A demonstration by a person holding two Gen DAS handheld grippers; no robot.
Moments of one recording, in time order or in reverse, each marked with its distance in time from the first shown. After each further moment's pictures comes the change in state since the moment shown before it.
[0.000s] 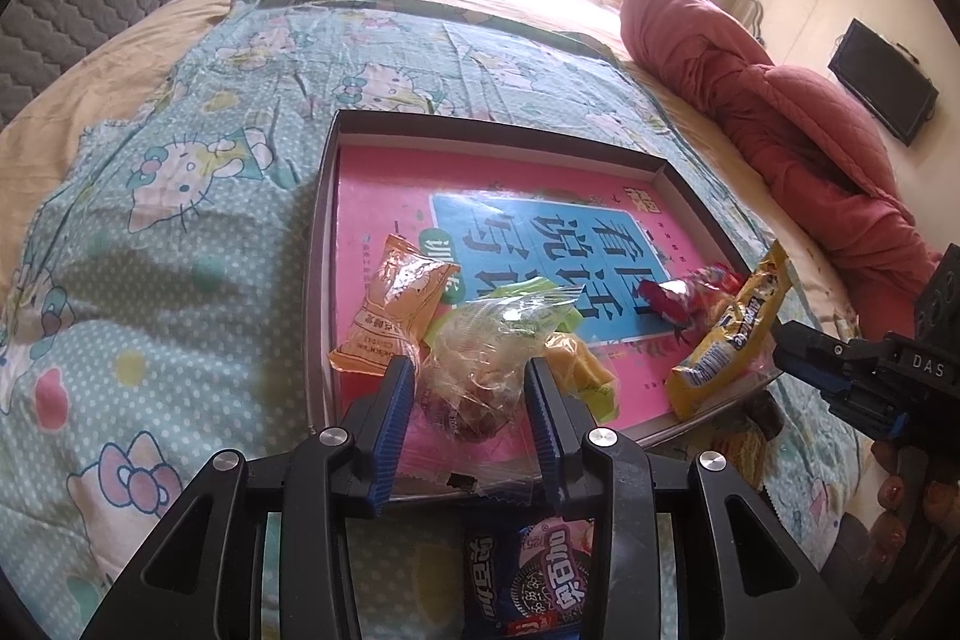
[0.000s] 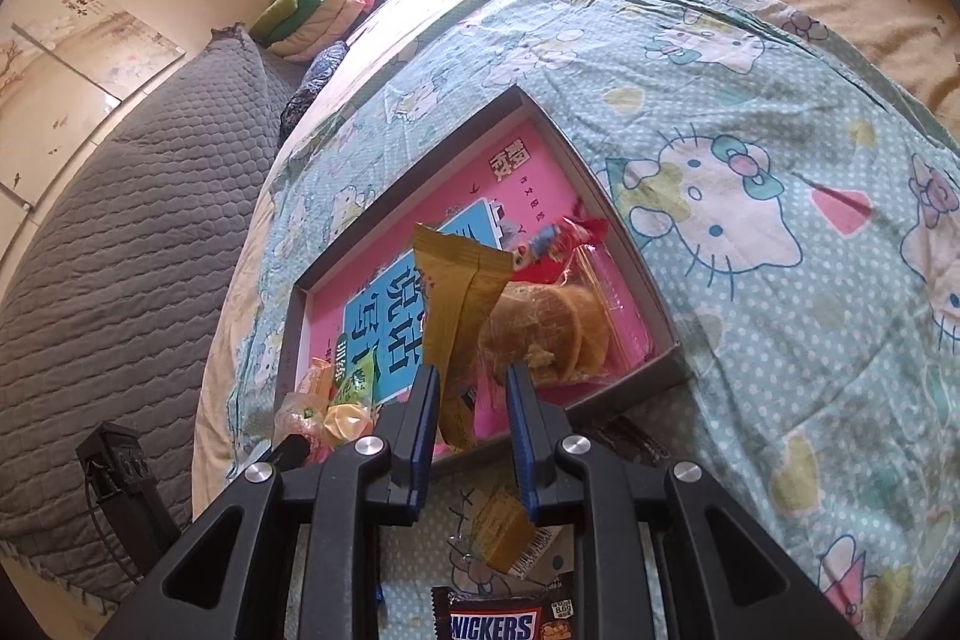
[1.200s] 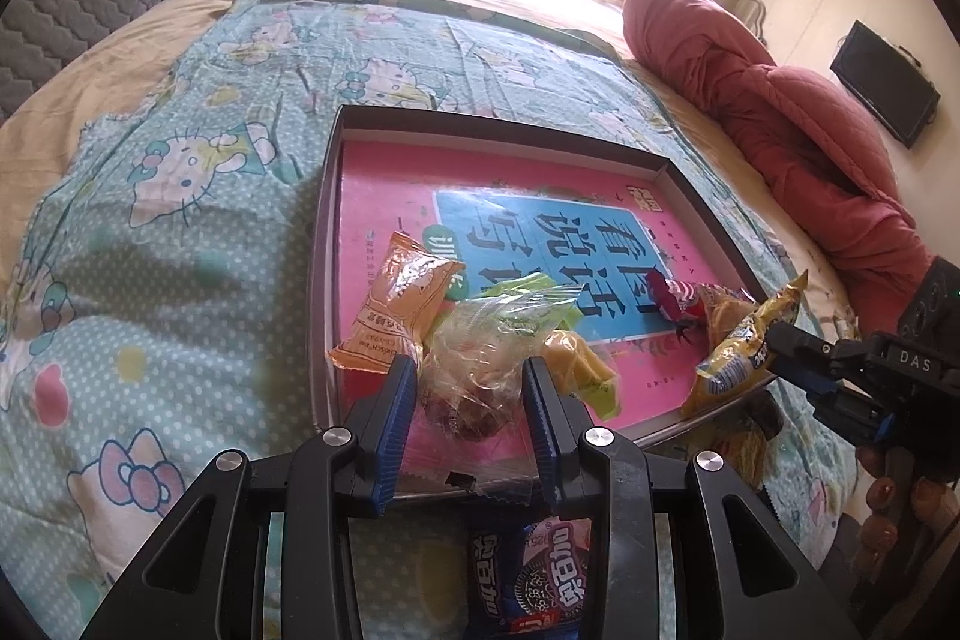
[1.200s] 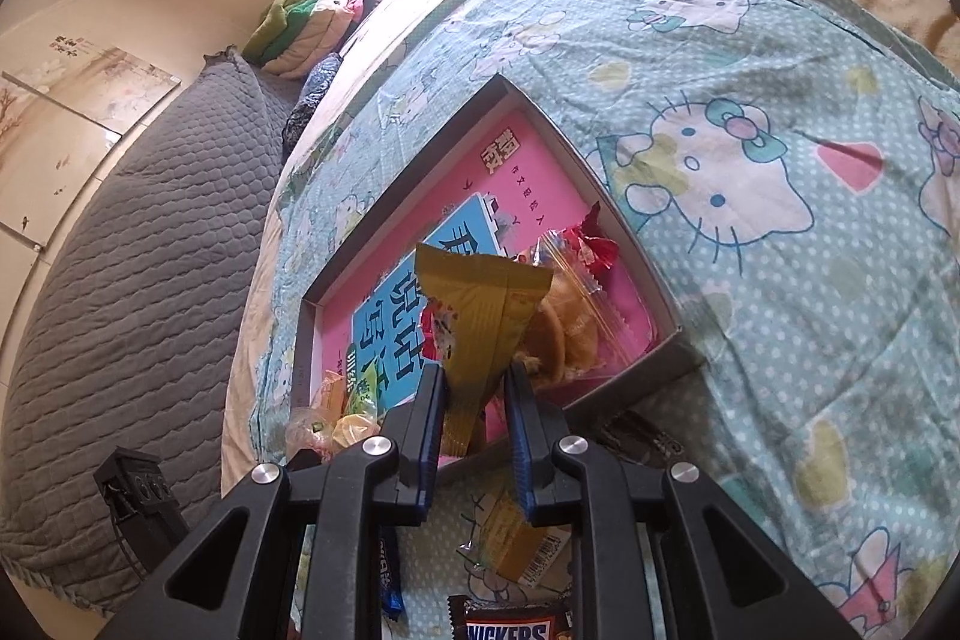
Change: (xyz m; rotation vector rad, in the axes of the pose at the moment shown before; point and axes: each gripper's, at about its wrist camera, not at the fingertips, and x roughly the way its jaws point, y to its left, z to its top) left arm 0.001 0.002 0.000 -0.002 0.011 0.004; right arm 0.009 -0.013 0.001 0.090 0.005 0.059
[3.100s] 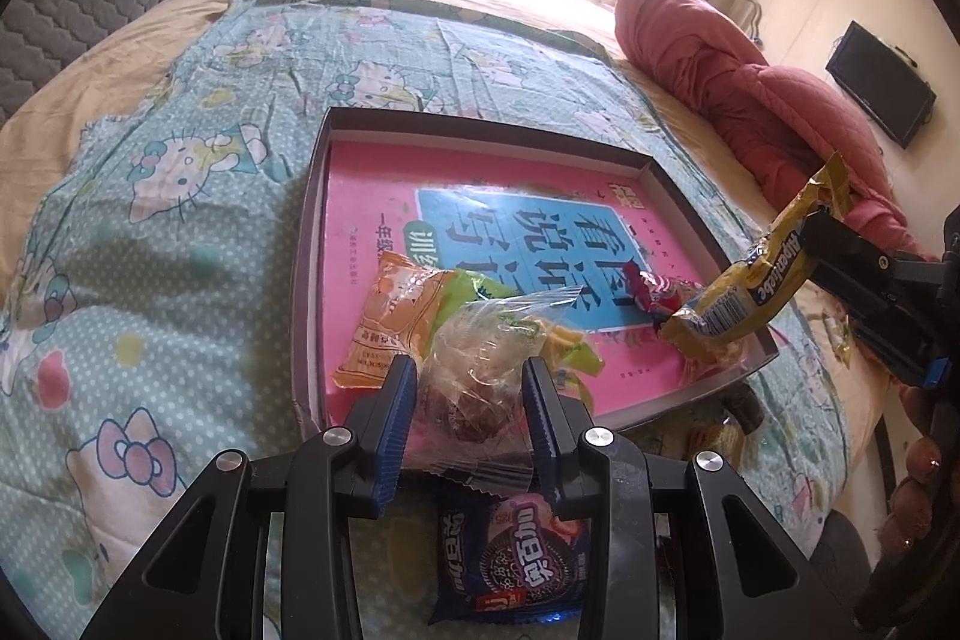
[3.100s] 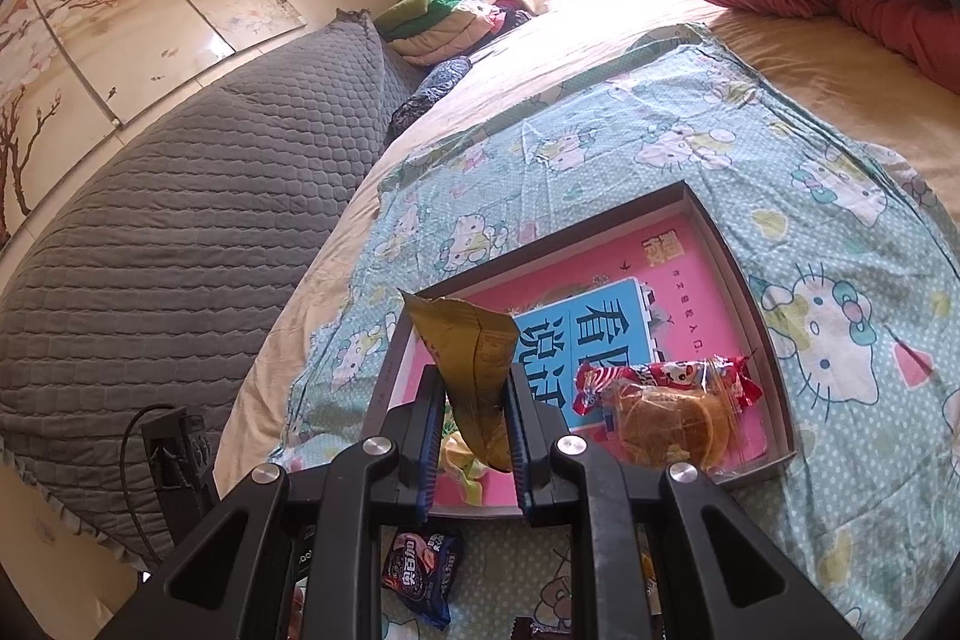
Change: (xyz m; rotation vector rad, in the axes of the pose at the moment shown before) left arm -0.008 -0.006 -0.003 -0.008 0.002 -0.014; right arm -0.024 0.084 0.000 -0.355 -0.071 0.084
